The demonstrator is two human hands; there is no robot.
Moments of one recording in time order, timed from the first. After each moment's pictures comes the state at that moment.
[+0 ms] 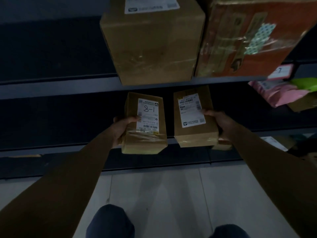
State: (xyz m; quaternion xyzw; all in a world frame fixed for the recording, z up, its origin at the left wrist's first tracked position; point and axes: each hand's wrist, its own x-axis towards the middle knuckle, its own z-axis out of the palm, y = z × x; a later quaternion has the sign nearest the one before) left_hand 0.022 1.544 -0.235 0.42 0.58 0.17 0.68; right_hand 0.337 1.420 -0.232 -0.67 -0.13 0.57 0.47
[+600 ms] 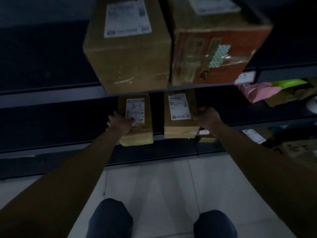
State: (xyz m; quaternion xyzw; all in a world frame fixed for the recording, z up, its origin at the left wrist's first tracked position) left_hand 0.073 1.518 -0.191 0.61 0.71 0.02 0.35; right_hand 0.332 1.400 -0.183 -0.86 -0.32 0.32 0.23
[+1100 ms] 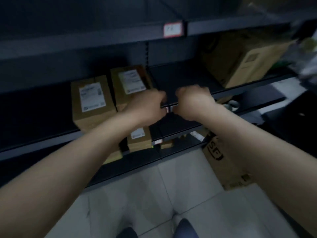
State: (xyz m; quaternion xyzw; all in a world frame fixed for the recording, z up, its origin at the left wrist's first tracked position) left_hand 0.209 1.346 0.175 0.95 0.24 0.05 0.17; right_hand 0.320 1.261 0.188 -0.87 -0.50 0.03 -0.04
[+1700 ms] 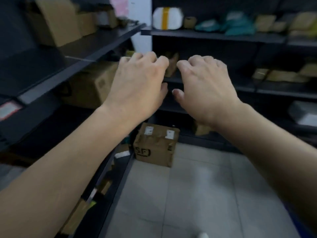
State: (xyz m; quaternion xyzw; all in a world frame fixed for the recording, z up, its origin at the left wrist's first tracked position) left_hand 0.248 1.135 0.347 0.91 -0.26 0.32 0.05; right_hand 0.232 0.995 0.344 -0.96 -0.07 -0.25 -0.06
